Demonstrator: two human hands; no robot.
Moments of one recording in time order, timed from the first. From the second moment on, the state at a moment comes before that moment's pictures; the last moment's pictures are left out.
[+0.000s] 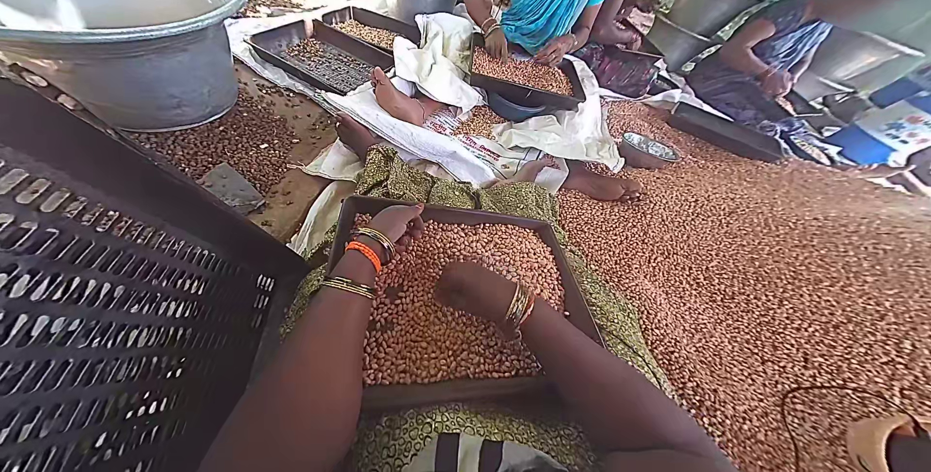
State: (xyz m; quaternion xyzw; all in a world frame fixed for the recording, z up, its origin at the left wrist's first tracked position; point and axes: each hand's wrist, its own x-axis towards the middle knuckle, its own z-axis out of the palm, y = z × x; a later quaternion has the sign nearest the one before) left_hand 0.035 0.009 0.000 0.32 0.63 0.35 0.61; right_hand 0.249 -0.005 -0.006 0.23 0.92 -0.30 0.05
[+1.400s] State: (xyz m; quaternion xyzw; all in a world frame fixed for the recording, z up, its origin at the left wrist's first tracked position) left_hand 0.021 0.006 -0.012 0.33 0.60 0.43 0.59; right_hand 0.300 -0.040 0.049 0.30 0.92 -0.23 0.10
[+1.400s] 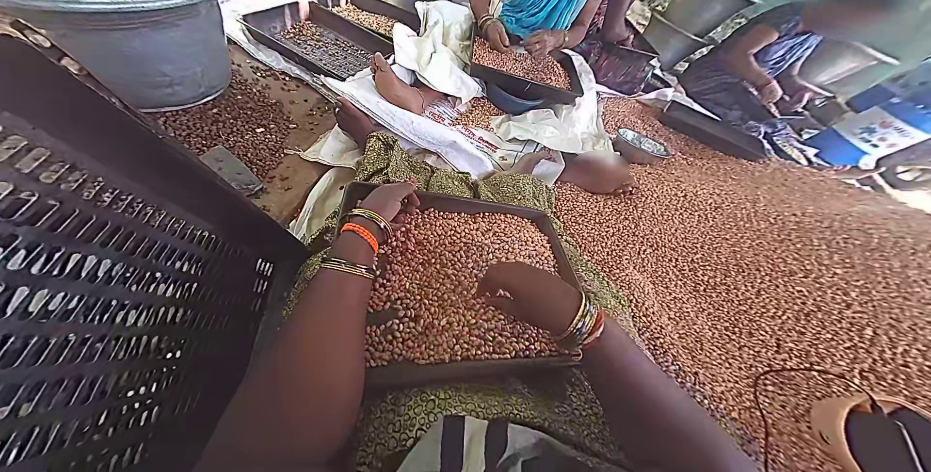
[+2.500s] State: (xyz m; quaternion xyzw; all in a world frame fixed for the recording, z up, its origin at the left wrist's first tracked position) left_hand 0.025 0.019 -0.044 0.36 0.60 0.36 0.62; right_hand 0.308 -0.040 0.024 0.30 0.91 -0.28 0.08
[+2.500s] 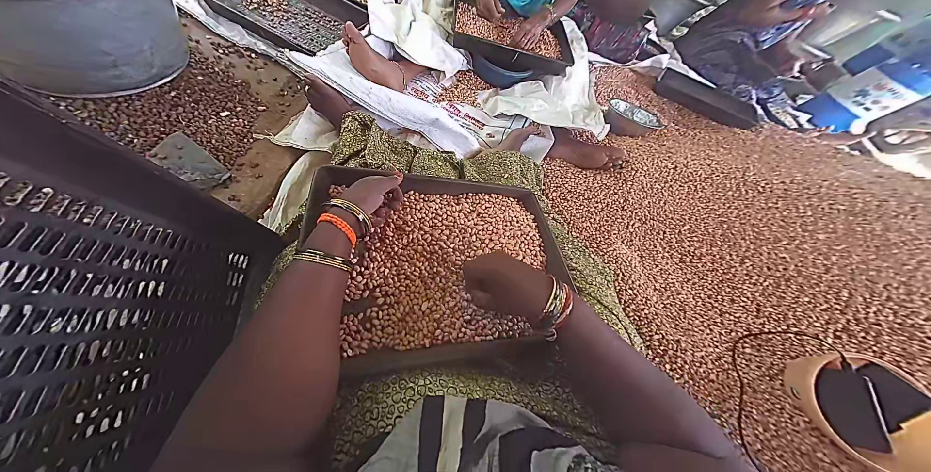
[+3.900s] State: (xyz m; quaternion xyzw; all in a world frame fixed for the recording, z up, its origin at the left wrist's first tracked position) left_hand 0.060 -0.004 -0.023 0.44 0.45 0.30 0.72; right_hand 0.273 -0.050 0.014 0.21 0.89 -0.39 0.04
